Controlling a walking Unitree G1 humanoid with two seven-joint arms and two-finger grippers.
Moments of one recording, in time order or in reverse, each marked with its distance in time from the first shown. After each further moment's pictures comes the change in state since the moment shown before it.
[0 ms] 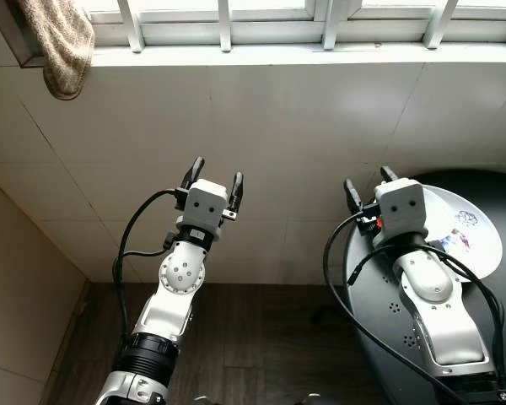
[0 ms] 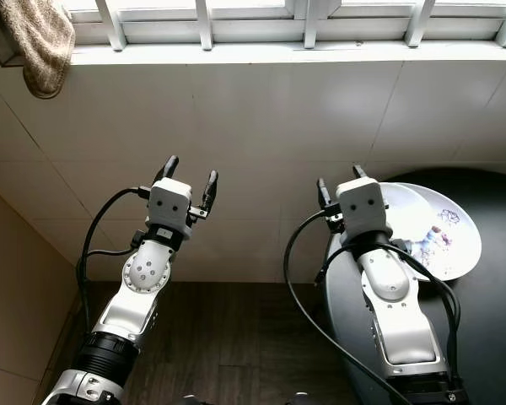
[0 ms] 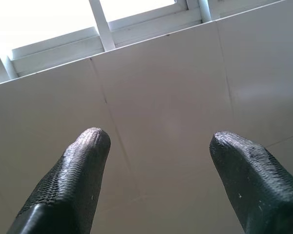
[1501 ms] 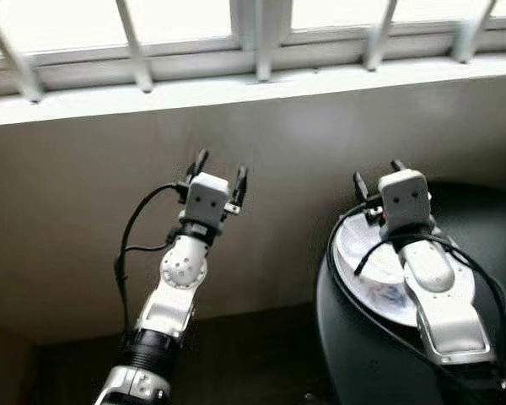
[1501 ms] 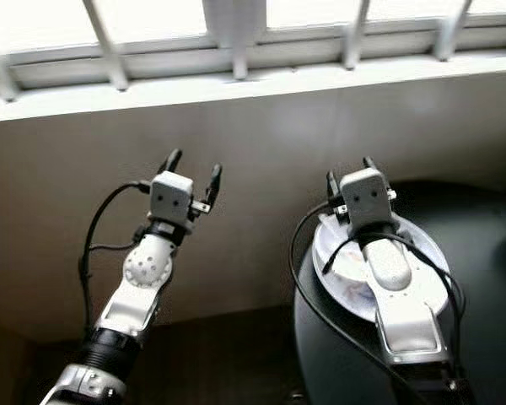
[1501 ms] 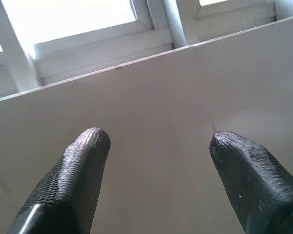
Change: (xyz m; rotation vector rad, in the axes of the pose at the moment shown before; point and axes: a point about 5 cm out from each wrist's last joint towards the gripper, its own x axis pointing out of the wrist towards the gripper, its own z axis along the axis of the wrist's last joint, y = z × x) left arm 0.005 0.002 0.006 -0.022 -0.033 0.005; right arm 0.013 -0.014 -0.007 0.049 0.104 -0.018
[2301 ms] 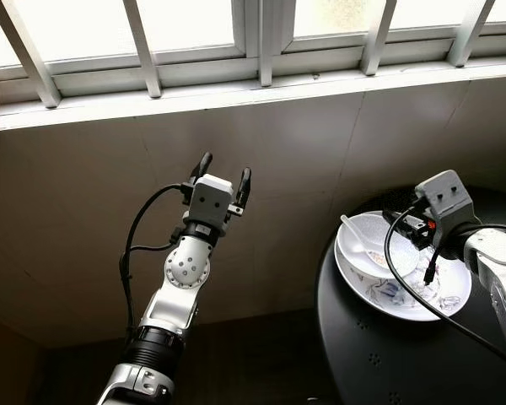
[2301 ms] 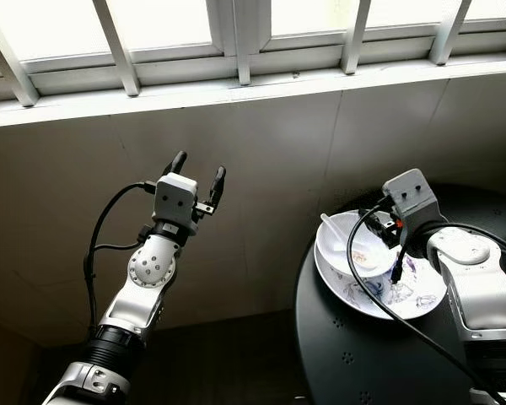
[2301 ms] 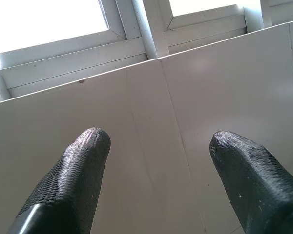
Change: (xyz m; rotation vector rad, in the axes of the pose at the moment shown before) left arm 0.004 -0.007 -0.001 -0.010 0.006 -0.025; right arm -0.013 -0.066 -0.016 -0.049 0.390 0.332
